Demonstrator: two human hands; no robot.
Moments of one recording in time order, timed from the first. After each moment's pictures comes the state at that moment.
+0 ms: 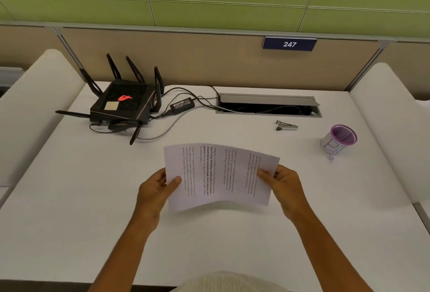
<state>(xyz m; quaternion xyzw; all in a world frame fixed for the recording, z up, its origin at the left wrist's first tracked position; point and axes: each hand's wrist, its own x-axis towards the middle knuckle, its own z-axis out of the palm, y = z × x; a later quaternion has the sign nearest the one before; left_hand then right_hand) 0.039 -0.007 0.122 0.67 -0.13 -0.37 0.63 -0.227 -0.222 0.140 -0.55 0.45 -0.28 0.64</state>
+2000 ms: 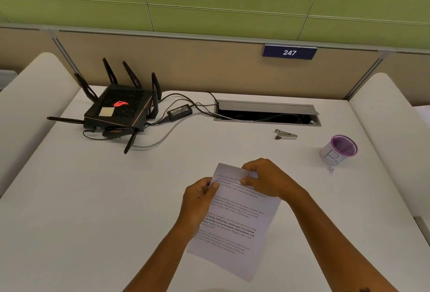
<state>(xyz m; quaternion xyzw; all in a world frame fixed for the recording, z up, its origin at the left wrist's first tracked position) -0.032 -0.089 0.117 0.69 -0.18 -0.43 0.55 -0.171 -0.275 0.177 -0.86 0.33 0.06 0.38</state>
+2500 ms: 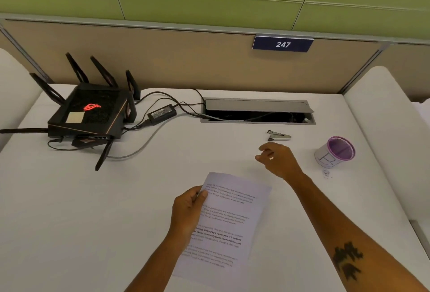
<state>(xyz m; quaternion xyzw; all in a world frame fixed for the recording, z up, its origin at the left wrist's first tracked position) -0.015 -0.132 0.070 0.70 -0.14 -0.43 0.55 -0.177 -0.401 0.109 -0.78 0.52 -0.05 0.34</state>
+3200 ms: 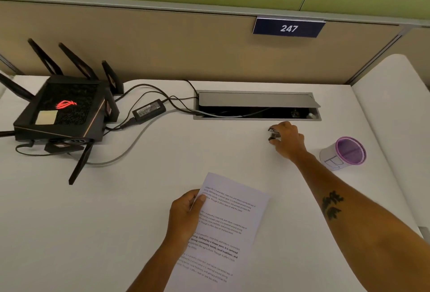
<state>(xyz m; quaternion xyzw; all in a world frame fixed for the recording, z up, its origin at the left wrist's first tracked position) -0.004 -0.168 0.033 0.72 -0.15 -0.45 0.51 -0.168 -0.514 0.056 -0.82 0.54 0.06 0.17</state>
